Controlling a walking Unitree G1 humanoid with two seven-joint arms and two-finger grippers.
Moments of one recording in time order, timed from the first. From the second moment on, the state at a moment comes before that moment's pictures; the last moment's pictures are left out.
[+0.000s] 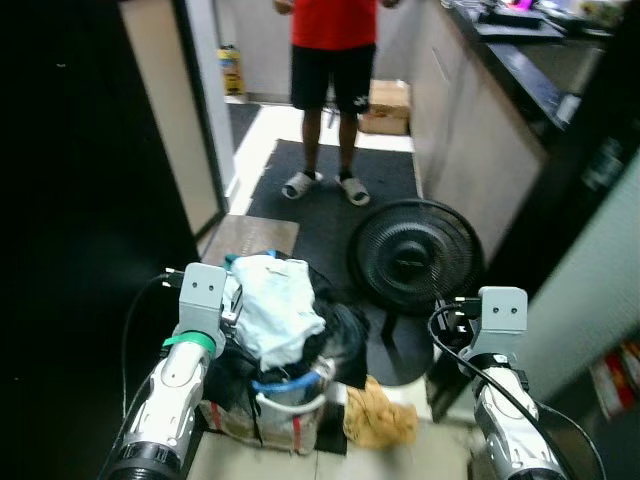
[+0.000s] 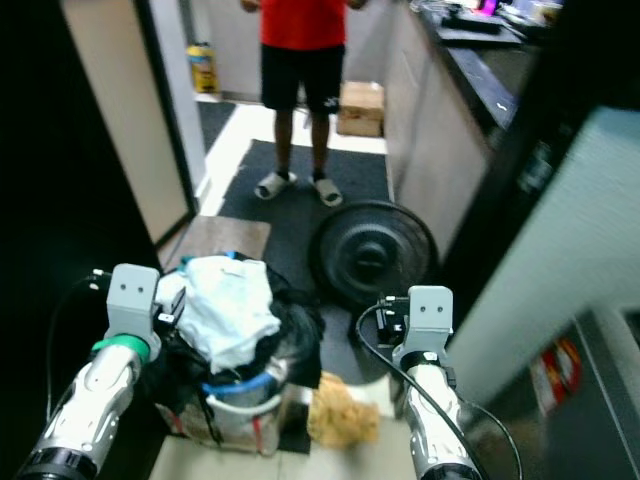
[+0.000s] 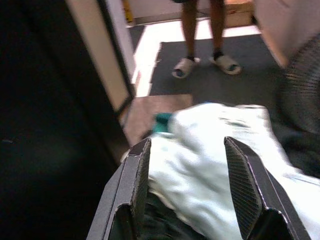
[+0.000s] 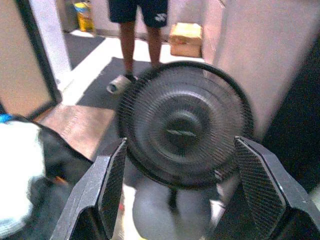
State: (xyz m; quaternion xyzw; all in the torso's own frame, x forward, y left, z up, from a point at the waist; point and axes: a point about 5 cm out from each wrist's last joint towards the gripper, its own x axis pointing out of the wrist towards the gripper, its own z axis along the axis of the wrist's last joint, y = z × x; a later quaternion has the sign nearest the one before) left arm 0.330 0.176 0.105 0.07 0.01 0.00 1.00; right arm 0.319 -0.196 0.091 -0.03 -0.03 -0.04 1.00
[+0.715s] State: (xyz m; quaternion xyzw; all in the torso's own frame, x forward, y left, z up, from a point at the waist) left arm 0.329 0.181 0.102 0.07 0.02 0.01 1.00; right arm 0.319 -0.190 0.090 -0.03 -0.03 -0.02 1.00
